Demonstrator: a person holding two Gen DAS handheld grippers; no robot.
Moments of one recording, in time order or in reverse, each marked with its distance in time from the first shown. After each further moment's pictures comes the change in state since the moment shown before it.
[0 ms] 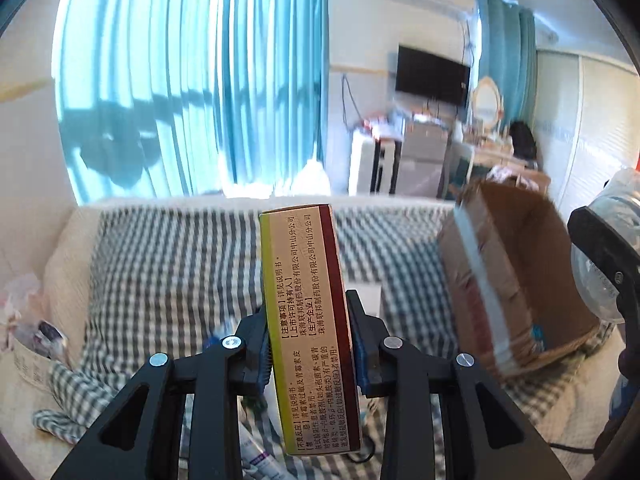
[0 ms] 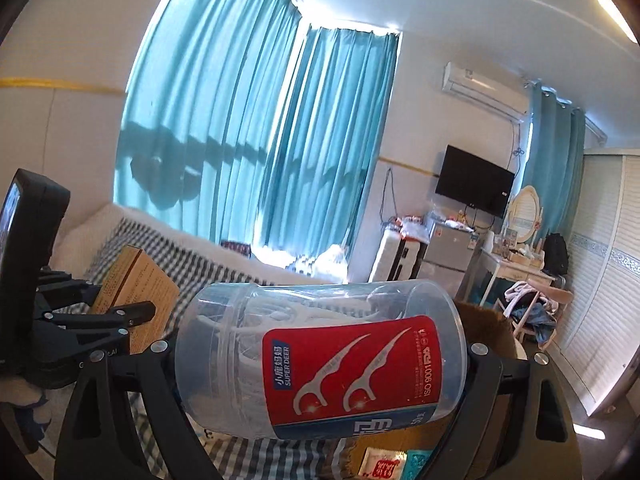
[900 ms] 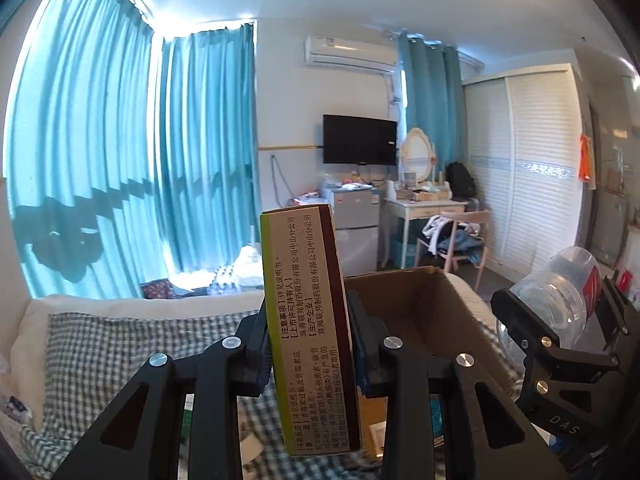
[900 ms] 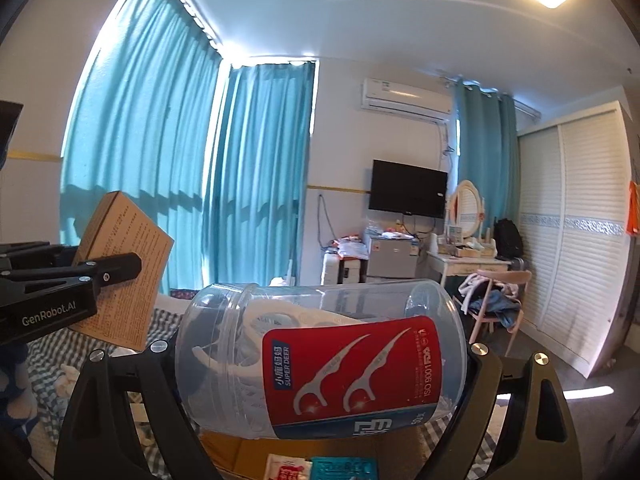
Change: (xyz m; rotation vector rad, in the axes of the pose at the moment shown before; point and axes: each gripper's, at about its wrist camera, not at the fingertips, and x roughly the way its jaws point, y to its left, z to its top) left arm -0.040 -0.159 0.071 0.126 -0.248 -0.187; right arm -0.048 -0.150 -0.035 0.182 -0.094 -0.184
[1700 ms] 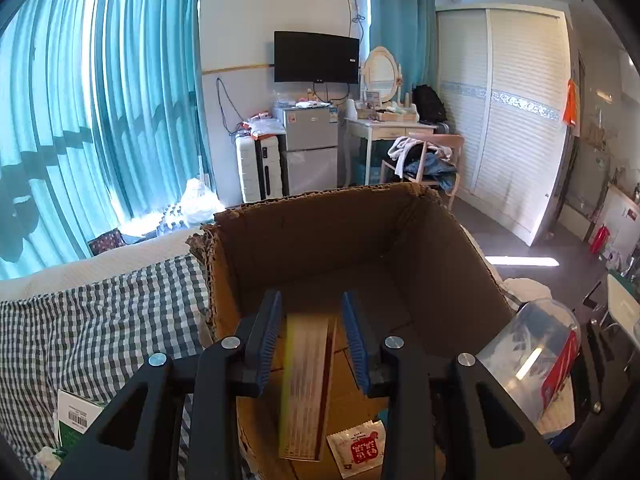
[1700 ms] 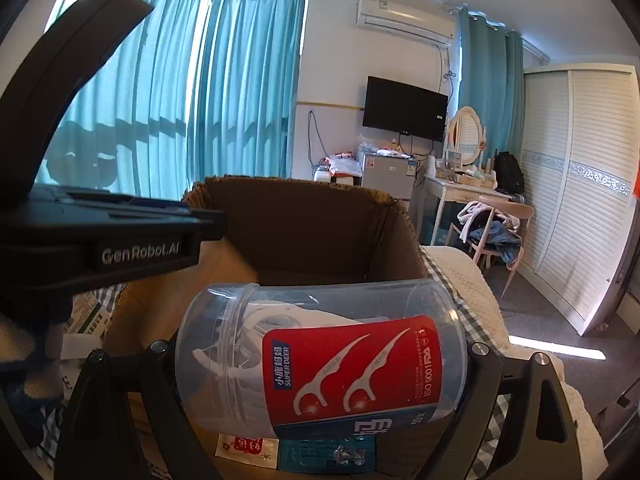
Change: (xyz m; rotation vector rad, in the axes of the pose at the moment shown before) left arm 0.172 -0.073 -0.027 0.060 0.287 -0.123; right arm 0.100 -0.013 -0.088 -0.023 0.281 -0.021
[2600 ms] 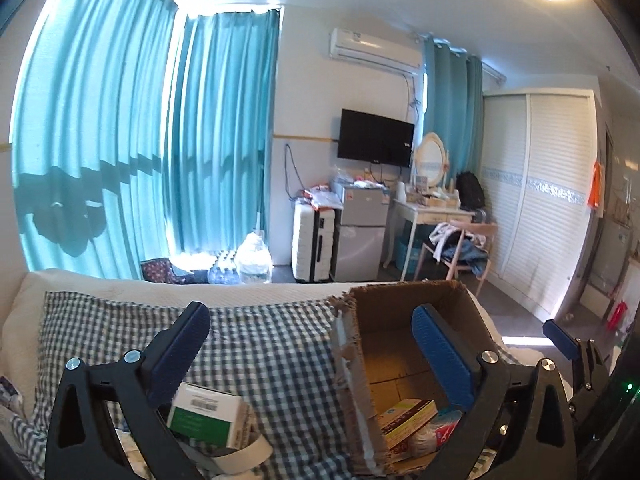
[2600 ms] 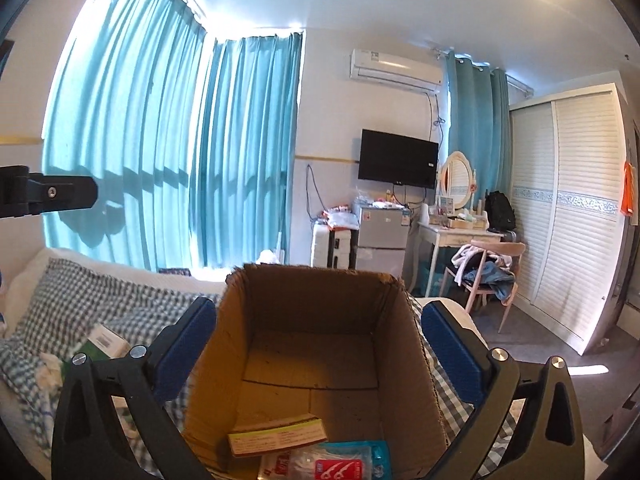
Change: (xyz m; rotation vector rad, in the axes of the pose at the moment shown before) left arm -0.181 0.101 -0.013 -0.166 -0.271 0.137; right arm -0.084 0.030 0.051 0.028 -0.209 -0.001
